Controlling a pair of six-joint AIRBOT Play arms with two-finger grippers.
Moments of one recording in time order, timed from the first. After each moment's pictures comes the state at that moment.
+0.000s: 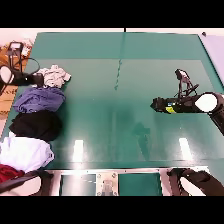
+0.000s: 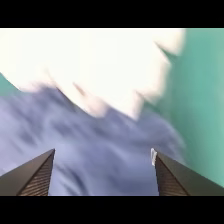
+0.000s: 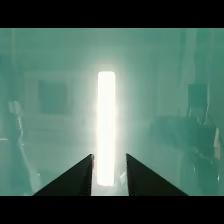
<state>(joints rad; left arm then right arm) 0.11 -1.29 1.17 1.61 -0.73 -1.53 0.15 -0.92 0.80 -1.28 0.94 1.75</state>
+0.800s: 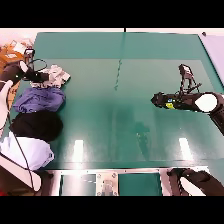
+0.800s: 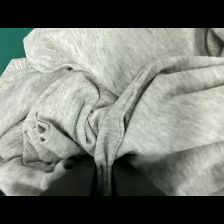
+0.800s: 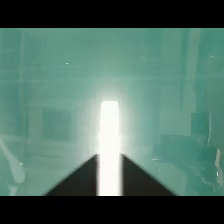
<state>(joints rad) 0.18 -1.85 1.64 1.52 -0.80 -1.42 0.15 -0.92 0.80 -1.28 0.84 1.75</state>
